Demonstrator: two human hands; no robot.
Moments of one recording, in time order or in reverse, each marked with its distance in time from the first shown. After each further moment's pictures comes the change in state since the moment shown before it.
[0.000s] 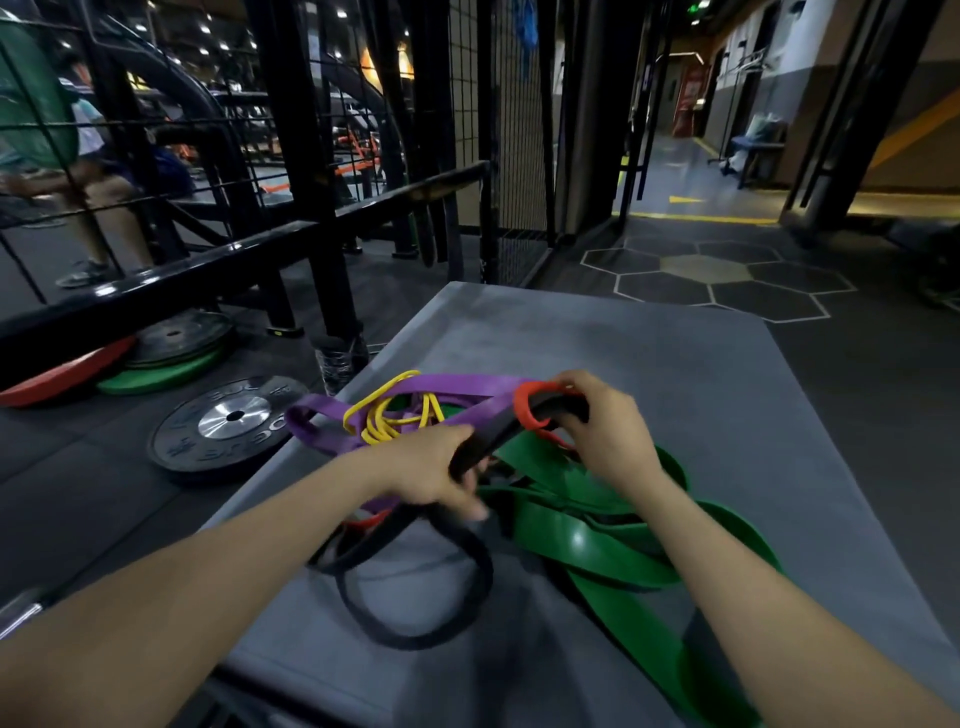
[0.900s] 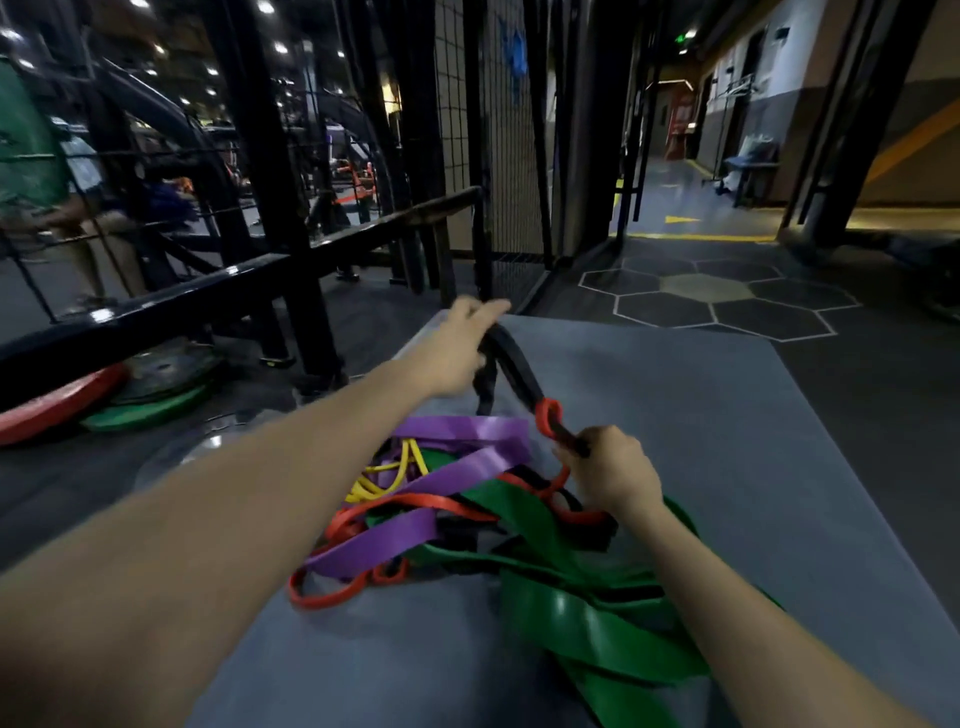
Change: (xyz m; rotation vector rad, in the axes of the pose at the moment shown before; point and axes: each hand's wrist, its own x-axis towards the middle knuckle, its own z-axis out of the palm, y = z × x) left_hand 0.134 0.027 -0.089 0.450 0.567 0.193; right_hand 0.040 0.043 0.015 -0.042 -0.145 0.426
